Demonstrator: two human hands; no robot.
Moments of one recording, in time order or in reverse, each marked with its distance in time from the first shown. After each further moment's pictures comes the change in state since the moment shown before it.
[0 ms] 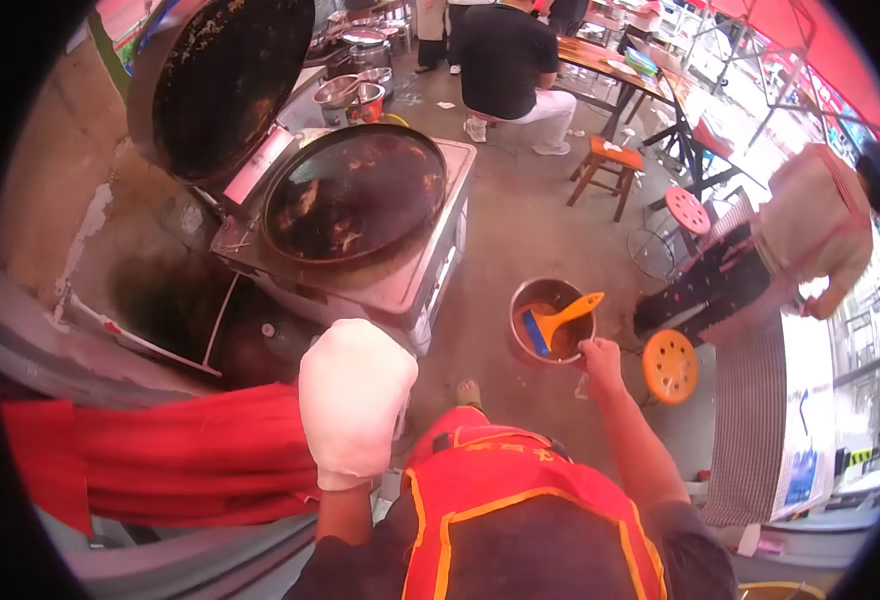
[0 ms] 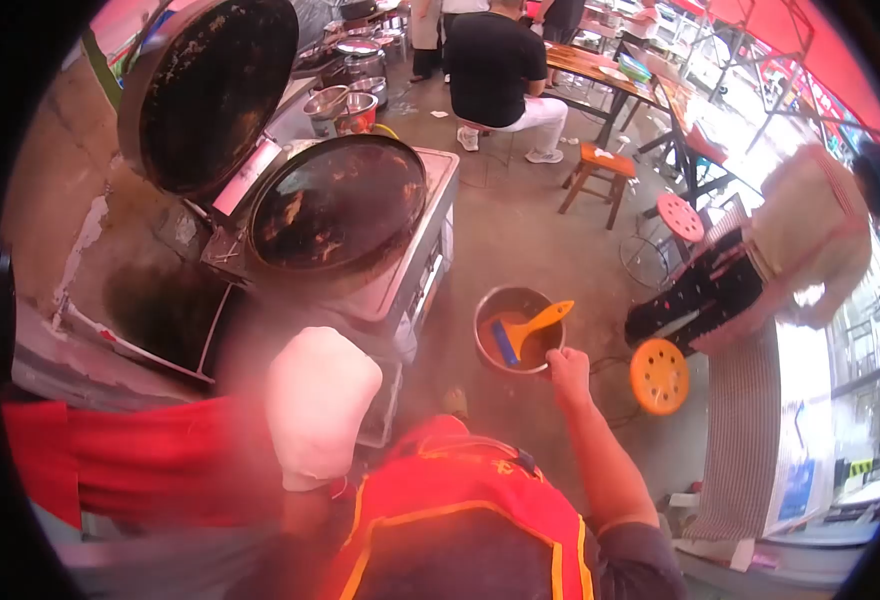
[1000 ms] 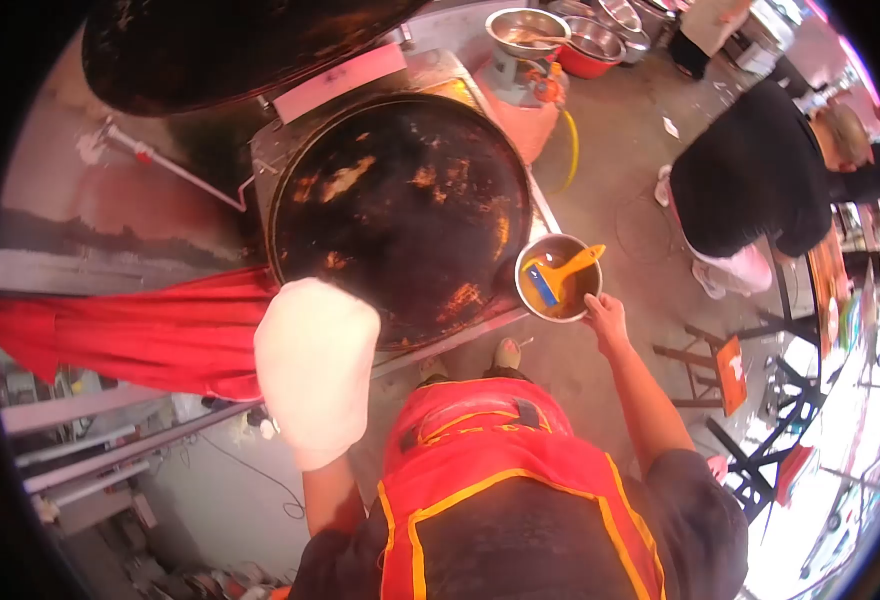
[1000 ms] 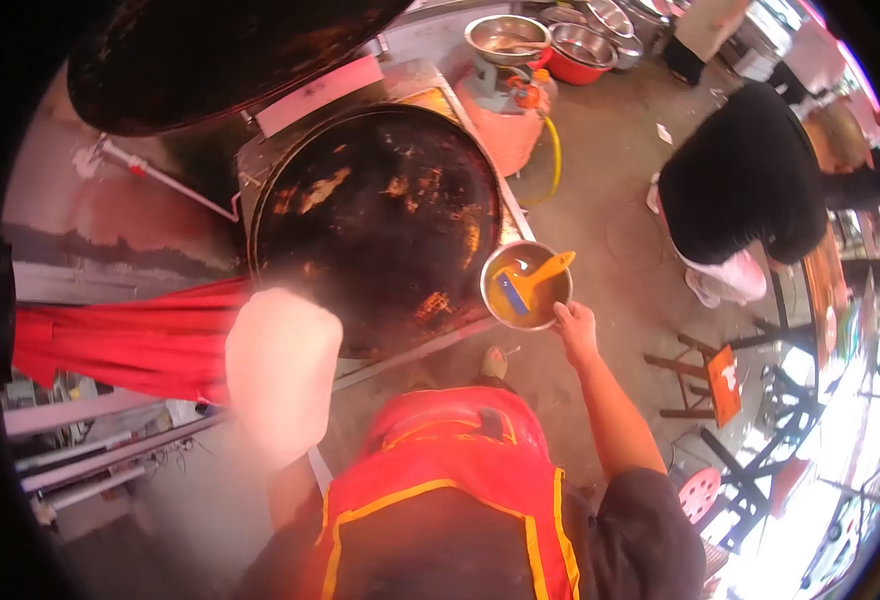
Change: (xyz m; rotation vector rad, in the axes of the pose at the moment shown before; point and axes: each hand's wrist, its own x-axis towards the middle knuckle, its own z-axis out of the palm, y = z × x) left_hand 0.406 -0.044 0.205 -0.191 0.764 0.680; right_hand 0.656 -0.158 0.290 -0.306 -0.875 0.148
